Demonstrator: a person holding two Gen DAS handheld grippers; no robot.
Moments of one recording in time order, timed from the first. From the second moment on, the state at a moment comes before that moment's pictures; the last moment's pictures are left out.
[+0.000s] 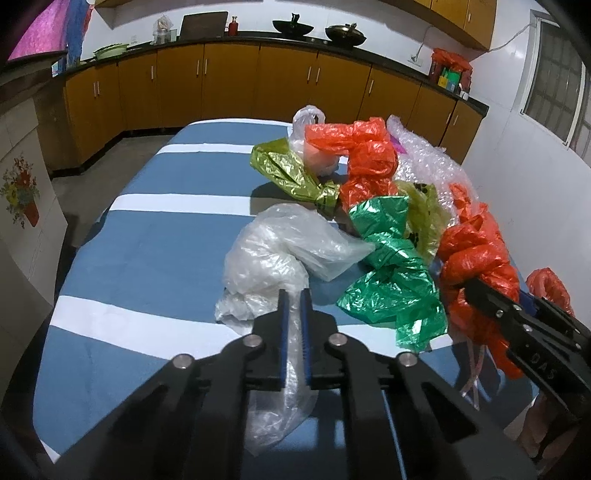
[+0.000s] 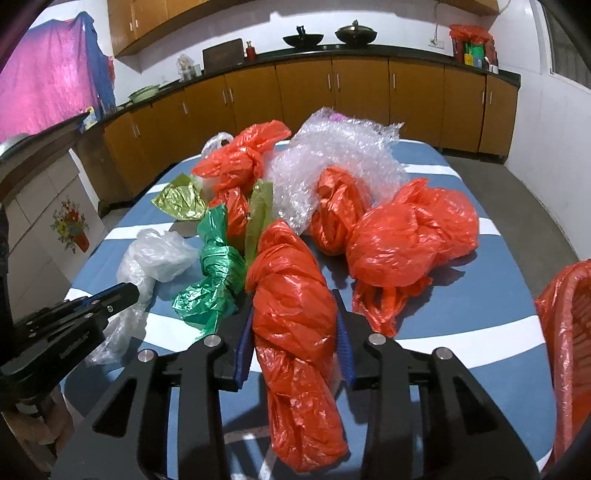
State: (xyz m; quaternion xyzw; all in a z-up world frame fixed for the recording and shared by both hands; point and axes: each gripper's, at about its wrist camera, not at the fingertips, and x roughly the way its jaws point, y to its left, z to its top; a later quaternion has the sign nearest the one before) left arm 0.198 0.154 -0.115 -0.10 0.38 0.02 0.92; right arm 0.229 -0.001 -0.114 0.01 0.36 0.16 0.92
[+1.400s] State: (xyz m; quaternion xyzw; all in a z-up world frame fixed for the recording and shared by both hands) left arm 0.178 0.041 -0.006 -0.08 0.27 -0.13 0.95; right arm 0.167 -0.132 -0.043 0.07 0.27 0.05 0.96
